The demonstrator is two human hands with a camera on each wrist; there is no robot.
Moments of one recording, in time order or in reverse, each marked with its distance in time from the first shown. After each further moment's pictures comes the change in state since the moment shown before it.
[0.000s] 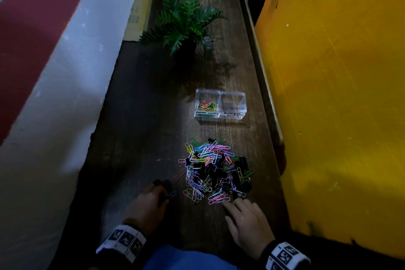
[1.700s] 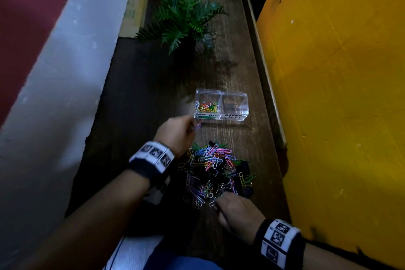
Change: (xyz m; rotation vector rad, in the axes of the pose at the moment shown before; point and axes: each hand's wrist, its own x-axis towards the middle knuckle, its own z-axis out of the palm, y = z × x) left_hand 0.129 0.086 -0.090 -0.048 0.264 0.295; right_hand 0.057 -0.009 -0.031 0.129 -0.207 -0.145
